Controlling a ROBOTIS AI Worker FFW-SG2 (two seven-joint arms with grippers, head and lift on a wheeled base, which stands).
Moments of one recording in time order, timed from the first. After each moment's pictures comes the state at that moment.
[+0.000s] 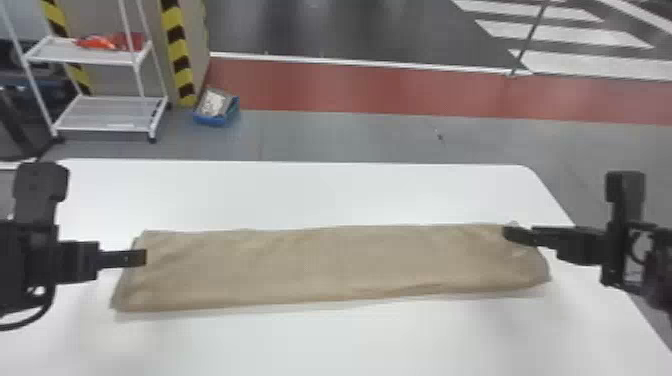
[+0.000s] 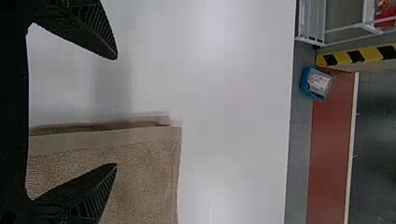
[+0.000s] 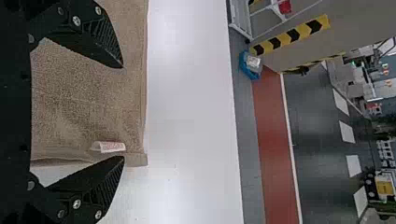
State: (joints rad) left arm -0.15 0.30 0.11 -1.85 0.38 1.36 0.02; right arm -0.20 -0.37 -0.39 -1.49 0.04 0.86 0.80
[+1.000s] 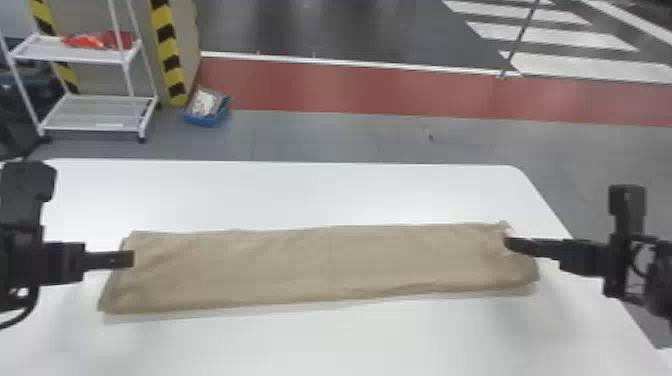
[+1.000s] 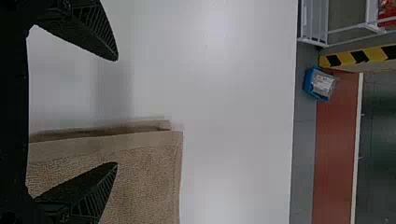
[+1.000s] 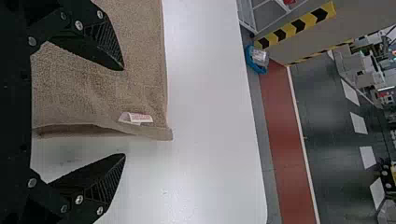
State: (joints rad) left arm -0.16 0.30 0.10 -1.84 0.35 1.37 0.00; right arm -0.20 -0.39 -0.44 -1.40 0.03 0.85 0.84
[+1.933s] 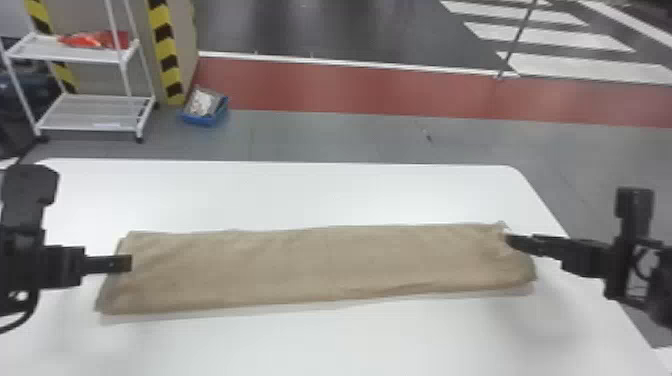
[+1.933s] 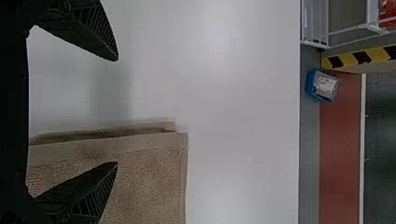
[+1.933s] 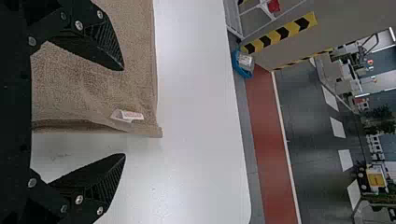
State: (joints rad) left arm -0.16 0.30 0.08 -1.84 0.31 1.37 0.00; right arm -0.17 -0.39 -0.47 -1.41 -0.01 0.77 0.85
